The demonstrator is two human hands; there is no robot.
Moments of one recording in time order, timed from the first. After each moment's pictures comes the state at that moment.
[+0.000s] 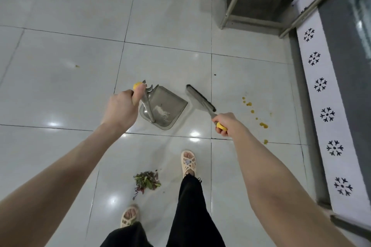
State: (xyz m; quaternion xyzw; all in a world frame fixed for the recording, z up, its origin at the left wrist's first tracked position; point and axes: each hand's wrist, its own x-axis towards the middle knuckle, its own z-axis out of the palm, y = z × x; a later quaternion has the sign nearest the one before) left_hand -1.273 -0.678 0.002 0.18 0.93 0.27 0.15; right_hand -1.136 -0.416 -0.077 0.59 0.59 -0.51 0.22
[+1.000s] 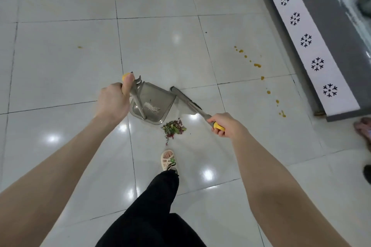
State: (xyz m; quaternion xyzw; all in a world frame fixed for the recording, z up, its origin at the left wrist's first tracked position) left_hand -1.122 -1.046 -0.004 0.23 0.92 0.27 0.16; right_hand -0.903 -0.838 -0.055 0.64 0.50 -0.56 0.17
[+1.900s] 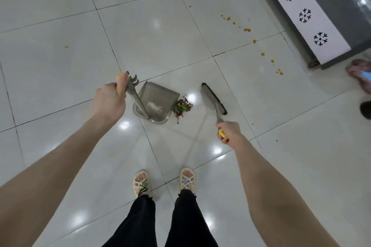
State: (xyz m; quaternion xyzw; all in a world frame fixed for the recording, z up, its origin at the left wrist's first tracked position) left_hand -1.124 -1.167 0.000 0.31 0.90 0.25 0.20; right_hand -0.829 -1.029 -0.089 0.73 0.36 -0.58 0.00
